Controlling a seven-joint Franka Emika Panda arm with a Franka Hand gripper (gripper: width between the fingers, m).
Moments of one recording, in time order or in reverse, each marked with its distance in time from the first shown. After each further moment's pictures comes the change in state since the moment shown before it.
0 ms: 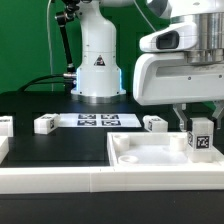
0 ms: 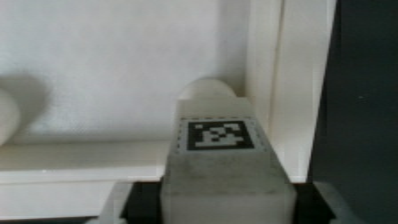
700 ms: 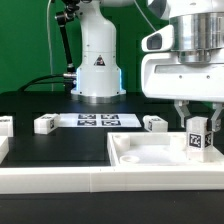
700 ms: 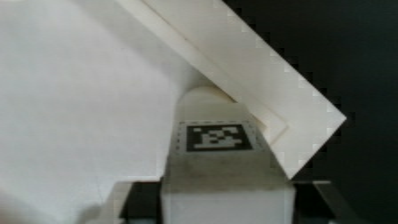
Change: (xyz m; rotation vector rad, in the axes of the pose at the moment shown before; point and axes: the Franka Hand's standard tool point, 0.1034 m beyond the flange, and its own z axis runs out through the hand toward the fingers) arm -0.004 -0.002 0.000 0.013 0.009 0.796
